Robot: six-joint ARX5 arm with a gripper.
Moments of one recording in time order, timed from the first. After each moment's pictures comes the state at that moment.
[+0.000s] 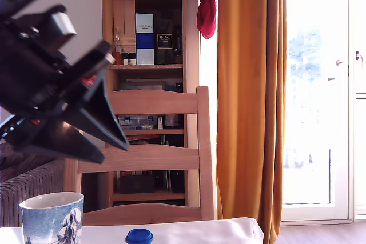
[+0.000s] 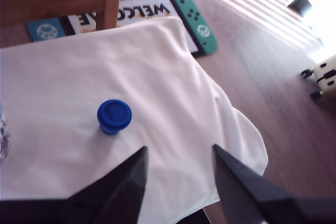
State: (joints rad) arm -0.66 1.29 0.52 0.01 0.19 -0.44
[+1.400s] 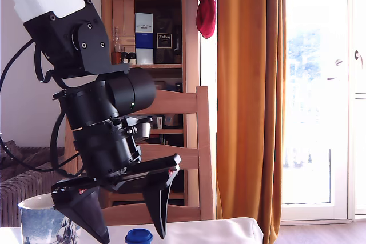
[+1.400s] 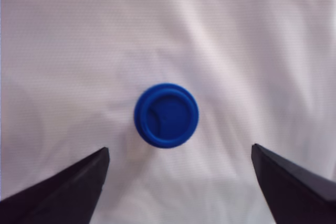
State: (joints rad) arm -0.63 1.99 1.08 -0.39 0.15 -0.41
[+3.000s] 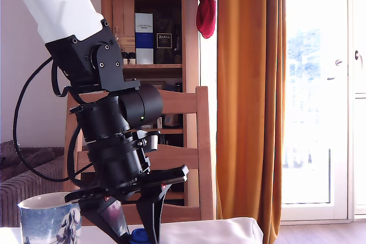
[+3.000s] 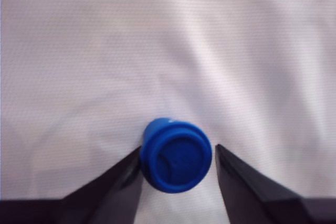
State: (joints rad) arm -0.62 2.10 1.18 -0.43 0.18 -0.39
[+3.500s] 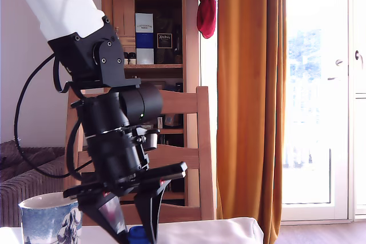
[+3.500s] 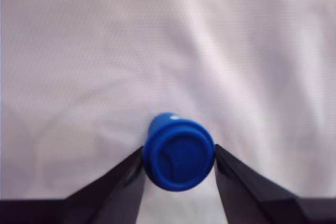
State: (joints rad) arm -0.62 2.10 1.23 -0.50 0.19 -0.38
